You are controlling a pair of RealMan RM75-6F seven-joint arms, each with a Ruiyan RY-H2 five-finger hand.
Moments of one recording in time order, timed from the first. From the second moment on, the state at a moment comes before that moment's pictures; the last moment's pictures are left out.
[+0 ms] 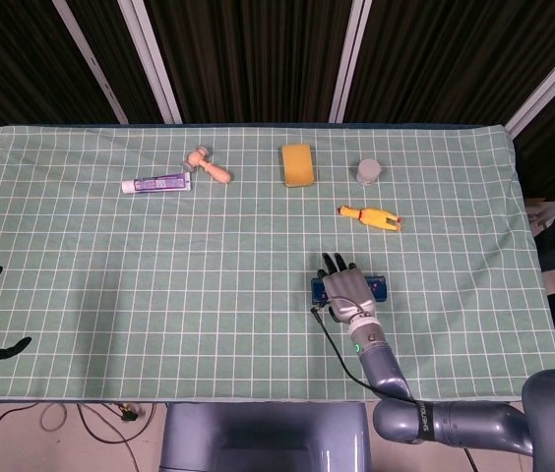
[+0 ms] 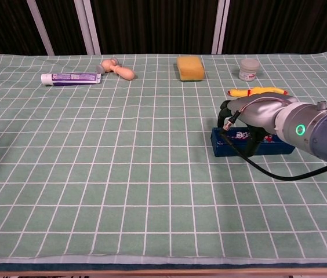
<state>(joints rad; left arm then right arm) -0.10 -1.07 -0.07 -1.72 1.37 1.40 -0.07 0.85 -1.64 0.18 -1.65 -0.58 1.15 -0.95</state>
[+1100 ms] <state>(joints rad) -0.09 -1.06 -0.07 -1.72 1.37 1.40 -0.08 0.87 -1.65 0.16 -1.65 -0.55 1.16 -0.93</state>
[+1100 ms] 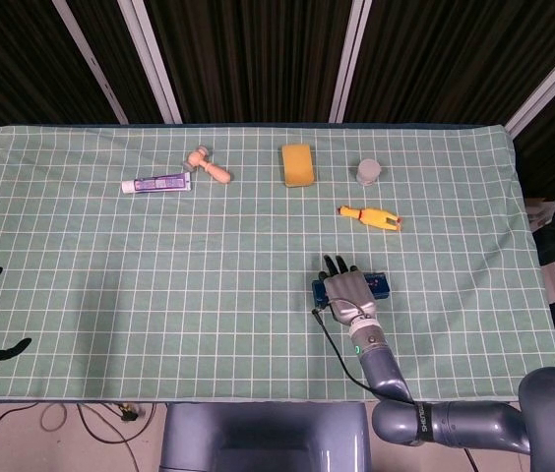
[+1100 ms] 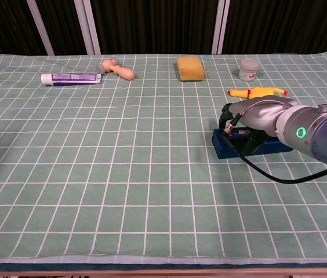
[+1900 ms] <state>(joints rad) -0.09 -1.06 -0.07 -1.72 1.37 1.39 -0.08 1.02 -1.74 0.27 -1.42 -0.55 1.11 -0.97</state>
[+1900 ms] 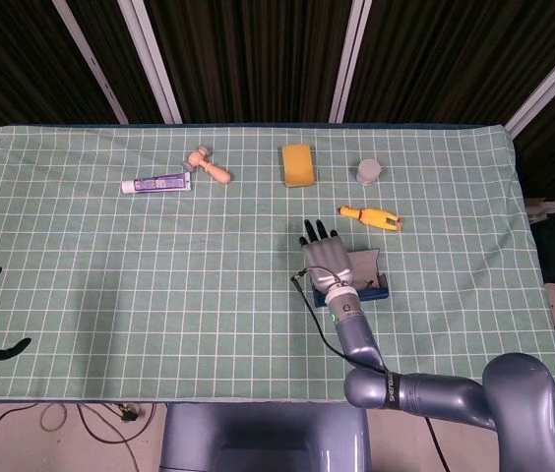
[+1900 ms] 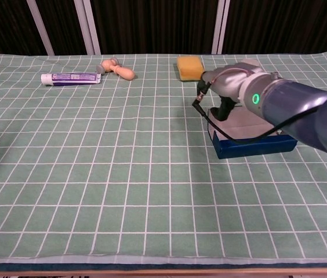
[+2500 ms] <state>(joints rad) -0.09 -1.06 -0.06 -1.73 1.37 1.39 -0.08 0.92 -1.56 0.24 -1.81 -0.59 1.26 -0.94</state>
